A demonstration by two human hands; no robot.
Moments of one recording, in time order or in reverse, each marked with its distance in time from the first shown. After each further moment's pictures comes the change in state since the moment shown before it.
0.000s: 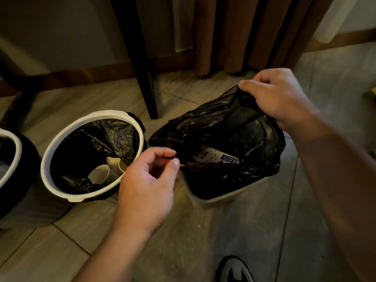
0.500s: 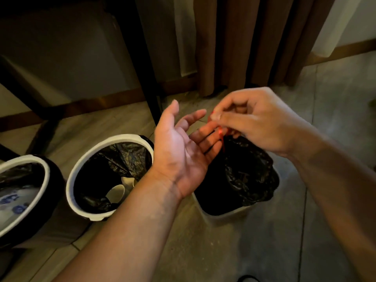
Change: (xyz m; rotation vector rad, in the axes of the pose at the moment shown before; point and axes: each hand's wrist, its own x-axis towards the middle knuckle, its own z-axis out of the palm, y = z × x) left_hand 0.044 0.103 0.028 -0.883 -0.380 -0.455; right_hand -0.061 -0.064 0.005 0.272 -0.370 -0.297
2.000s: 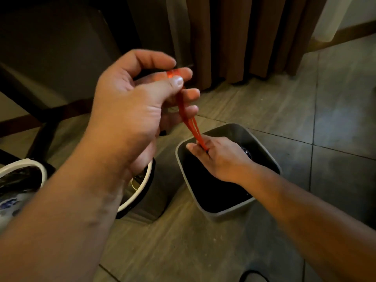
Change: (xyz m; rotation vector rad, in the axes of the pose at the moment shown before) left_hand -0.019 0.057 0.009 0.625 -0.087 0.632; right_hand -0.002 0.098 0.055 -0.525 -0.104 0.084
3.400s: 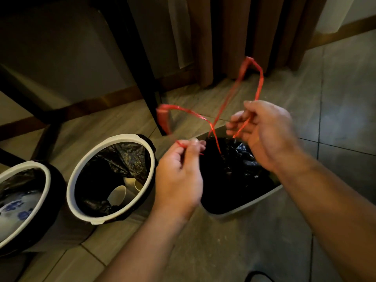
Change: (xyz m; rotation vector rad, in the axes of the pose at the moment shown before) left_hand -0.046 -0.117 0.026 0.260 0.223 -0.122; right_hand -0.006 0.002 -0.054 1.239 0.437 0.203
